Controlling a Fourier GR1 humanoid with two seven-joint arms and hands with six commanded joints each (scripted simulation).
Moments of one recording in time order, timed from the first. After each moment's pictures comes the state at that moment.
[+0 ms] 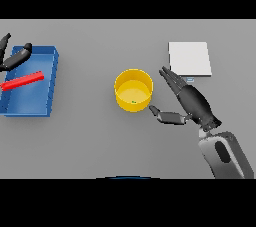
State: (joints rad) left arm -0.44 0.59 -0.05 -1.23 -0.09 -0.07 0.45; right arm -0.14 -0.28 0.31 -1.65 0.56 0.11 -0.03
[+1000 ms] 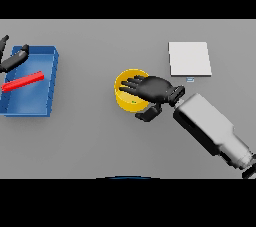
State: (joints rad) left arm -0.43 0.60 -0.04 -1.21 -0.08 -0.09 0.43; right arm -0.63 -0.33 0.66 -1.23 0.86 0.42 -0.18
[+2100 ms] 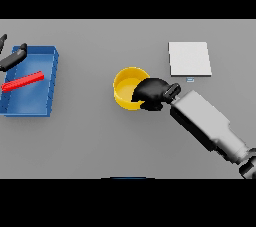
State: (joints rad) left arm -0.45 0.61 -0.04 -1.19 -0.09 -0.10 0.42; right arm -0.69 -0.32 0.70 -1.15 0.86 0.51 -0.18
